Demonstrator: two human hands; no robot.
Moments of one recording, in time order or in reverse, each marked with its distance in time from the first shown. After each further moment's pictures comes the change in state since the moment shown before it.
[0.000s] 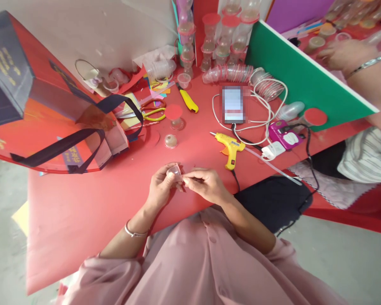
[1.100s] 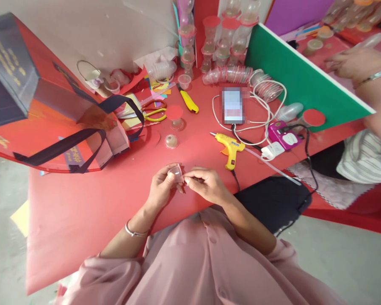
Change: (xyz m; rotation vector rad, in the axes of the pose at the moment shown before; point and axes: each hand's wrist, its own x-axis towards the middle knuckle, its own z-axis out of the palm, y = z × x) left_hand 0.000 0.000 0.000 -0.012 -0.034 0.011; right_hand 0.001 -0.001 -0.002 0.000 -0.029 -0.025
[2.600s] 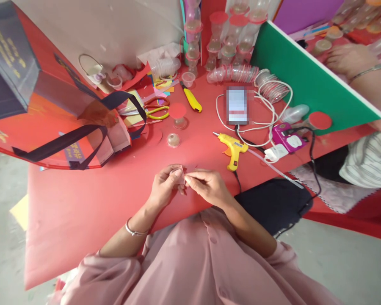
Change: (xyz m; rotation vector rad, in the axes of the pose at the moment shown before) left_hand 0.000 0.007 0.008 -0.015 0.041 -0.123; right_hand -0.002 -0.007 0.003 0.004 0.044 0.010
